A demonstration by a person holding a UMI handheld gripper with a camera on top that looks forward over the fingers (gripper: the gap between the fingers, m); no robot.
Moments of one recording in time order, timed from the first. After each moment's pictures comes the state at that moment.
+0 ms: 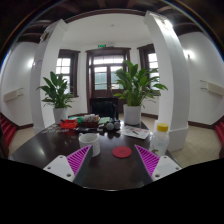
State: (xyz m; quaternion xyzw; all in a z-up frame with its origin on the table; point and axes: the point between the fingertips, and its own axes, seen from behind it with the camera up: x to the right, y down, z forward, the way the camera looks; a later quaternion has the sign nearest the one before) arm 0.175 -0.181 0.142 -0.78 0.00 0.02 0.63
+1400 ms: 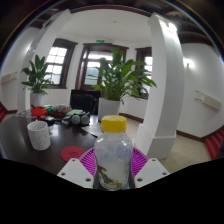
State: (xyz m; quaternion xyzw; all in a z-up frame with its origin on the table) arm 0.338 -0.075 0.082 -0.78 -0.01 -0.08 0.62
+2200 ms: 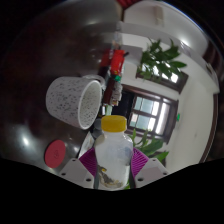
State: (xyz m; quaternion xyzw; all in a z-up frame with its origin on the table) arm 0.164 0.027 0.130 -0.48 -0.59 -0.53 0.38
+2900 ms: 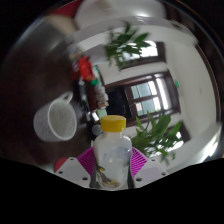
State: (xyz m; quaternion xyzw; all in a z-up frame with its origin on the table) arm 0.170 0.024 0.149 -0.62 -0.47 -0.39 0.49
